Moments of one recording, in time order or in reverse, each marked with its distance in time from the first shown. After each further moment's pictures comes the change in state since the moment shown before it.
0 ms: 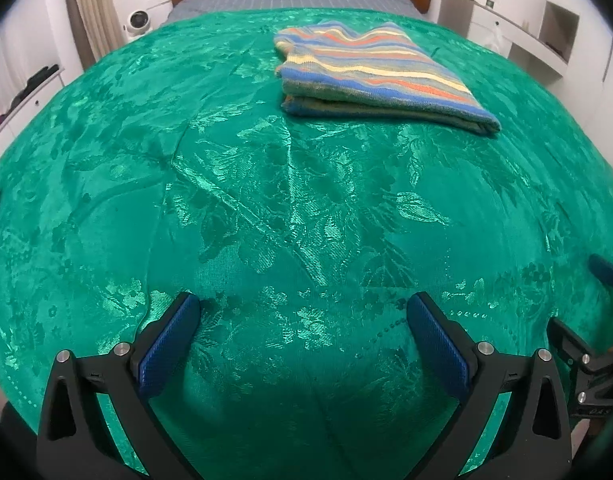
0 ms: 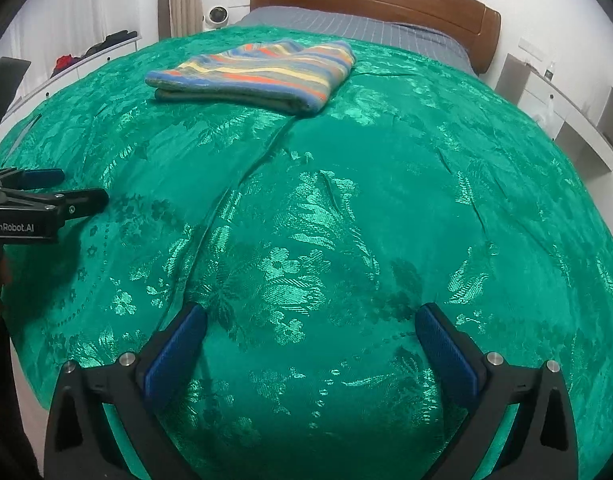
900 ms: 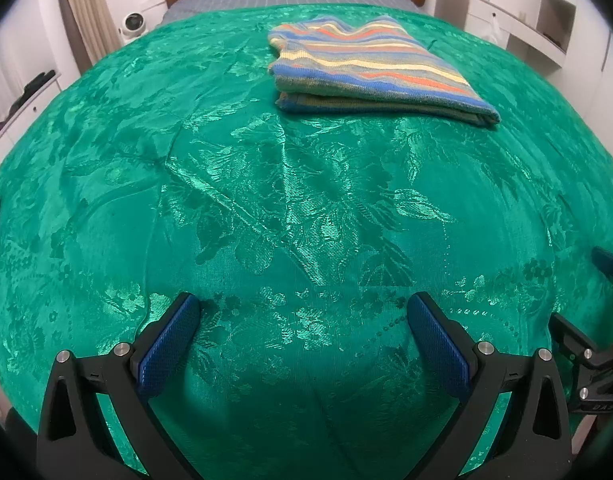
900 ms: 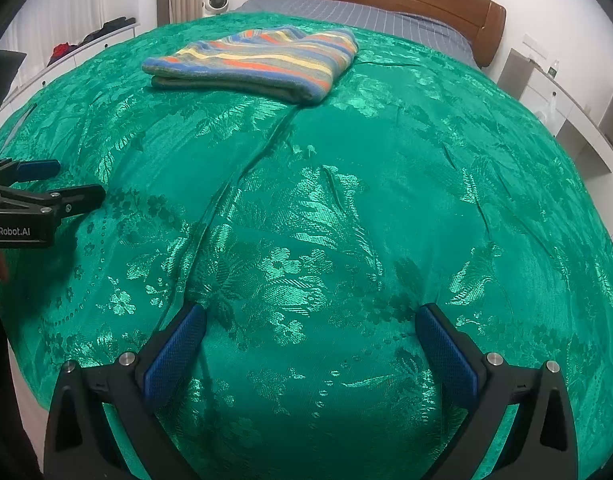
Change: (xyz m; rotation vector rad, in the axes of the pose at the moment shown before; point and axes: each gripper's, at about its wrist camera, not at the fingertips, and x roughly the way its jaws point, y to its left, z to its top) left arm 0.002 -0.004 0.001 0.024 0.011 0.013; right arm 0.006 0.002 0.007 -0.013 0.050 -0.012
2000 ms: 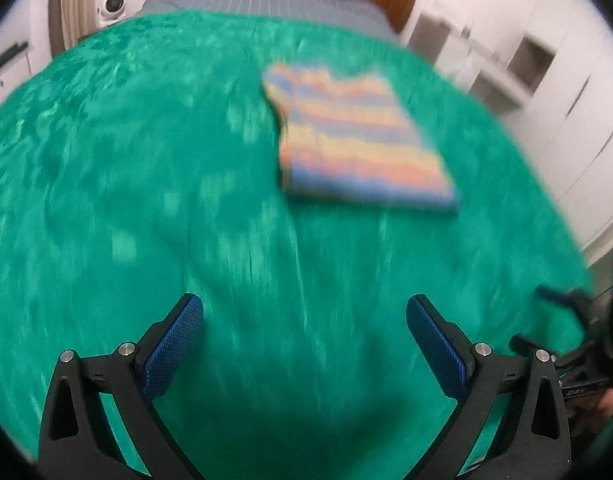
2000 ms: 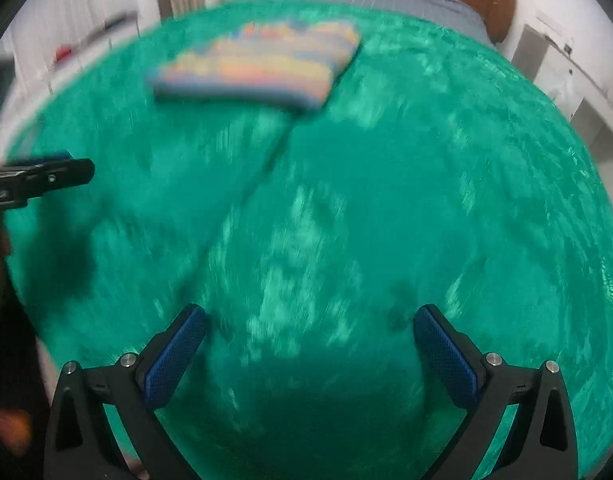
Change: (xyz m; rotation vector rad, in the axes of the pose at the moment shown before) left arm -0.027 0.060 0.068 -0.103 -0.045 -0.288; right arm -0.023 -0.040 0.044 0.089 0.026 0.155
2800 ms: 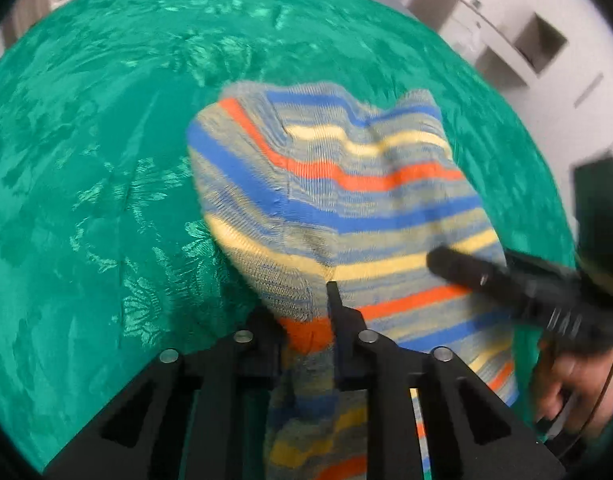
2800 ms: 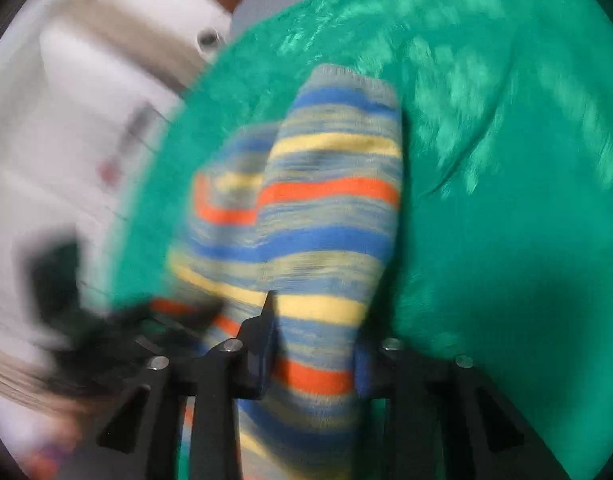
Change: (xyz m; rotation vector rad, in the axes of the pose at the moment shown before) left arm 0.152 -0.011 0.154 0.024 0.190 -0.019; right arm 0.161 -0.028 0.219 0.187 0.051 0.300
